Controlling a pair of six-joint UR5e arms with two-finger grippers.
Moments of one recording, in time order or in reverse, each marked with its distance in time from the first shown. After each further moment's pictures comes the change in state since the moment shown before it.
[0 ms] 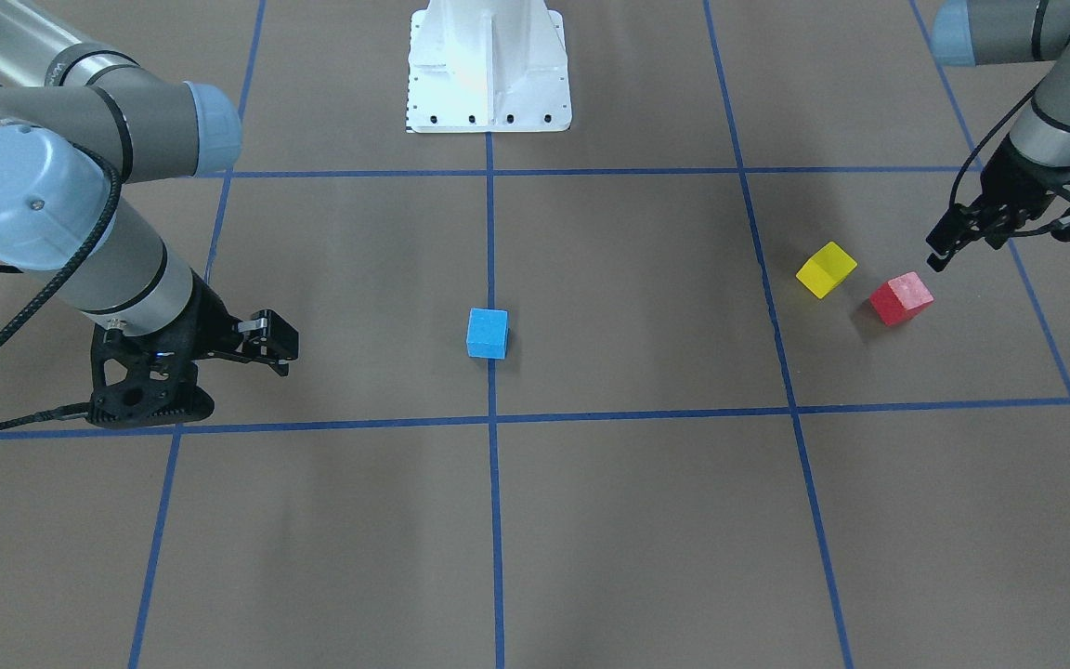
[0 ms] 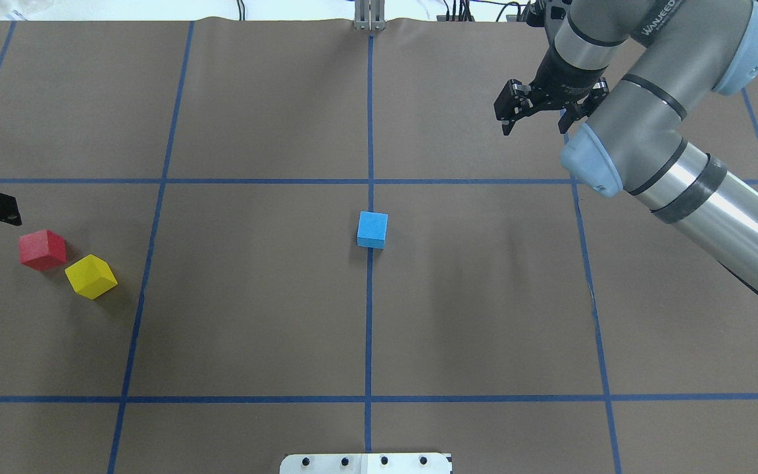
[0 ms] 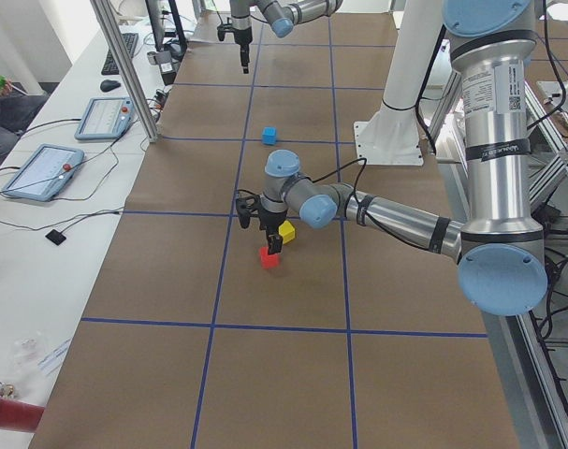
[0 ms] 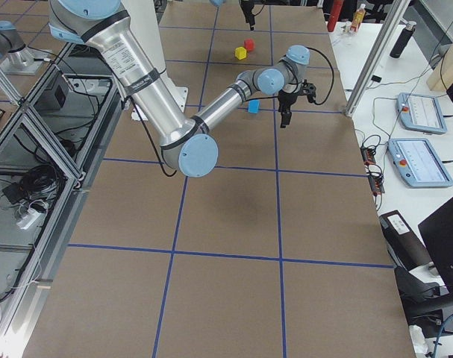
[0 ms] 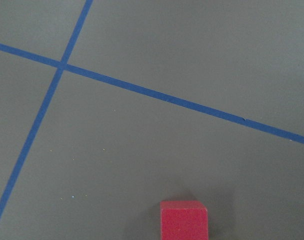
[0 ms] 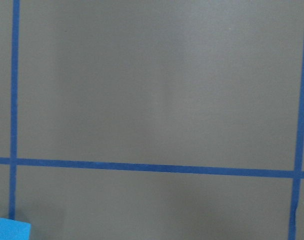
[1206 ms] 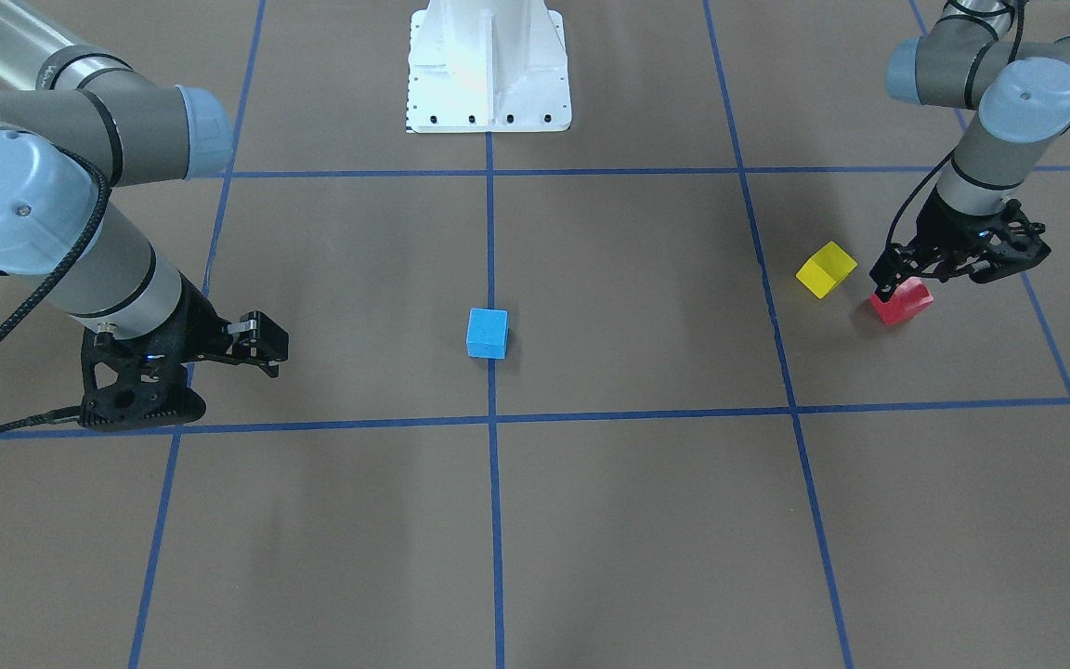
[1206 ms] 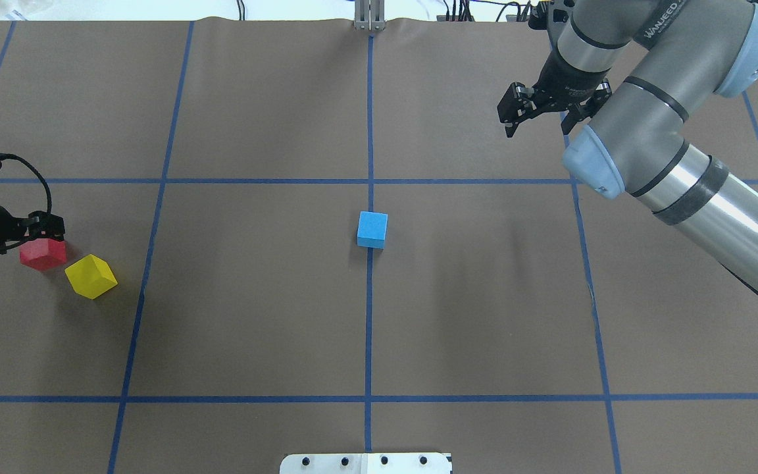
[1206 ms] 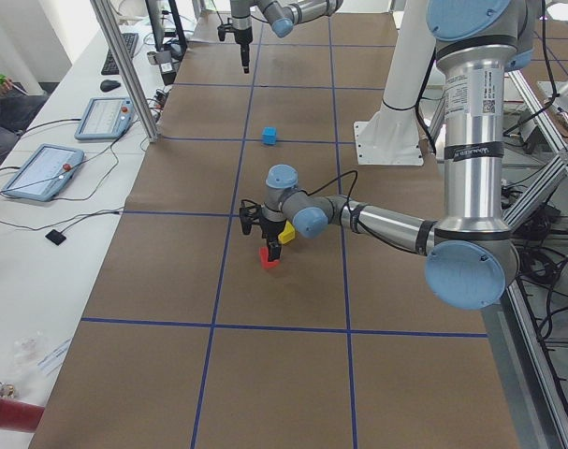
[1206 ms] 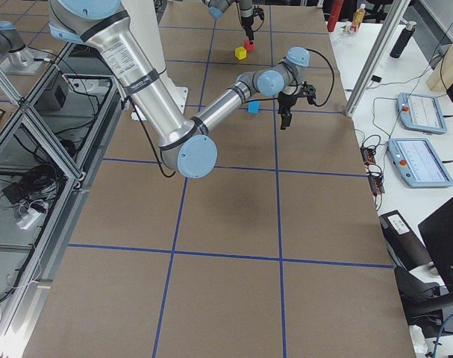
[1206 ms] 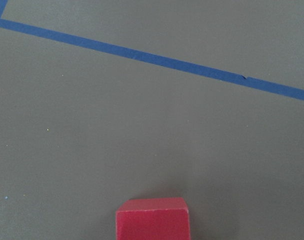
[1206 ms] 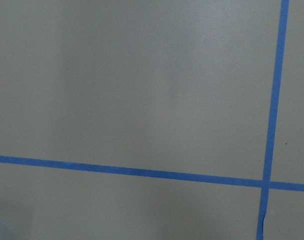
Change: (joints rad) left arm 0.097 -0.065 0.144 -0.087 0.076 -0.017; right arm -0.006 -0.004 -0.002 0.001 -0.005 -0.010
